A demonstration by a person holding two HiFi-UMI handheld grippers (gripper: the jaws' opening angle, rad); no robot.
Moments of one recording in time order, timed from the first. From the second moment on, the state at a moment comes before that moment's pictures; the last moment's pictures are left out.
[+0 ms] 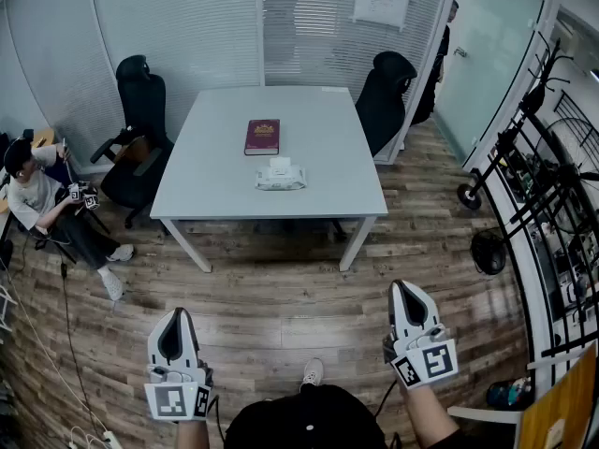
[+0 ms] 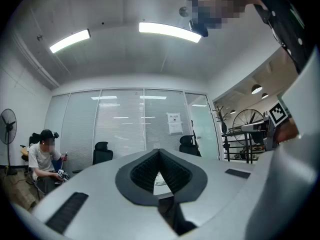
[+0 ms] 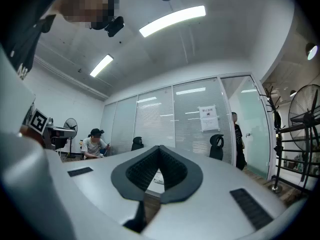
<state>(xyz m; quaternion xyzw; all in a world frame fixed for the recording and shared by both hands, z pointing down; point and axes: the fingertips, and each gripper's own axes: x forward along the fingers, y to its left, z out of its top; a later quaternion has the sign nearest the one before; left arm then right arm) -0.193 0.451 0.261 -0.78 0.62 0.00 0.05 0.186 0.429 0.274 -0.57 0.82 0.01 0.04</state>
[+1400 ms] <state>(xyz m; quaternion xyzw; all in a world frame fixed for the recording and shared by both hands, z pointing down) -0.142 0.418 0.271 -0.77 0.64 -0.01 0.05 0.226 0.382 0.288 -0.55 0.83 0.00 0.06</state>
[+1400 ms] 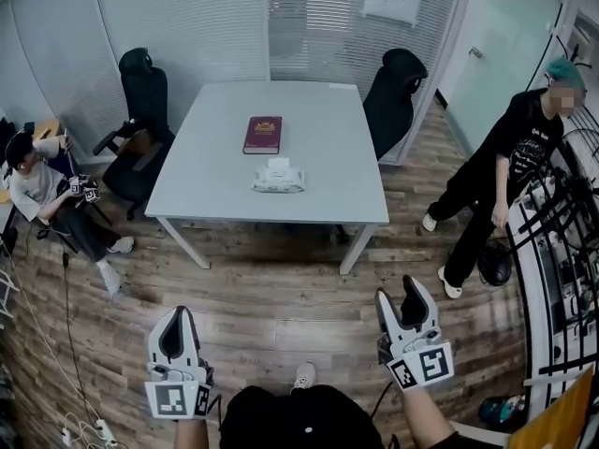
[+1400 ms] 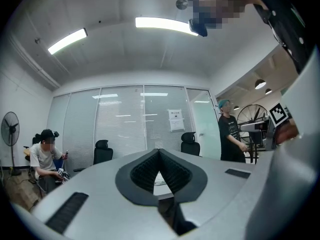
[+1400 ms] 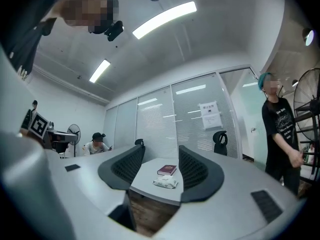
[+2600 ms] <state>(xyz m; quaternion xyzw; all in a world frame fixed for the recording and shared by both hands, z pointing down) -0.158 0.248 0.276 -0.78 0.62 -0.01 0.04 0.193 0.225 0.289 -0.55 0.83 0.00 0.04</state>
